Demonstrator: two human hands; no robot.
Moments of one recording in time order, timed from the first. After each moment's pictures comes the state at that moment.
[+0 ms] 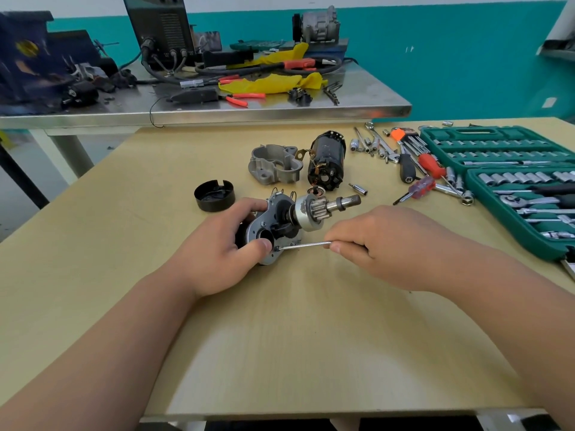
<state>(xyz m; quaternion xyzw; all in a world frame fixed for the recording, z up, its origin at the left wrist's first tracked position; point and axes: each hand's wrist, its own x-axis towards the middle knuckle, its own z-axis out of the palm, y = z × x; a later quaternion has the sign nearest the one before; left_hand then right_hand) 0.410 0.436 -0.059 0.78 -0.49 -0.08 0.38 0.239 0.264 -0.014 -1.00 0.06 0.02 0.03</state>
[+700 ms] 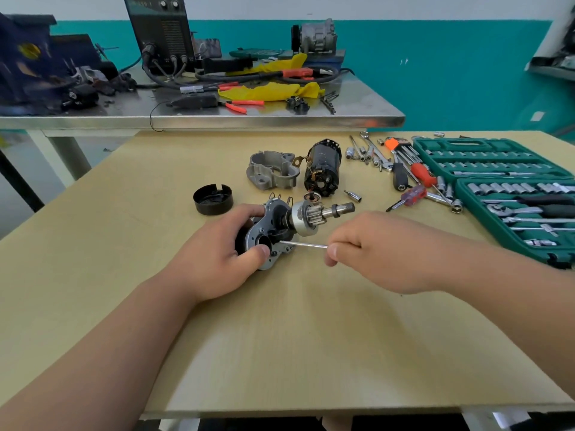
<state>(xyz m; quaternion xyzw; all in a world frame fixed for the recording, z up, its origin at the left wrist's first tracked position) 0.405 0.438 -0.058 0.78 -0.50 -0.06 0.37 0.235 0.272 0.003 -0.97 0.15 0.10 0.19</state>
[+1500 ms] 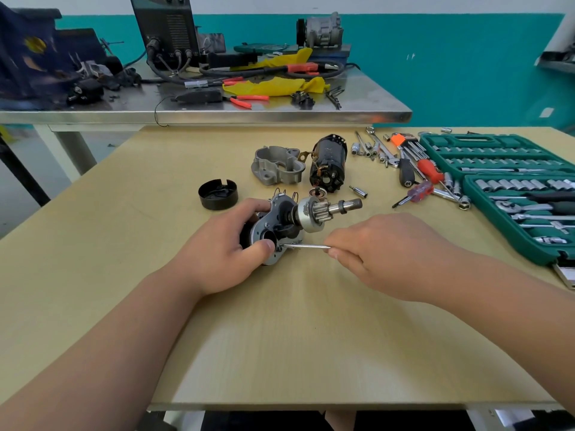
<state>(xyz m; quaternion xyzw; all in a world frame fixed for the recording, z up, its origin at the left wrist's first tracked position) 0.405 0.439 -0.058 0.78 -0.49 -0.07 0.38 0.236 0.270 -0.019 -1.00 0.05 0.00 -0.06</state>
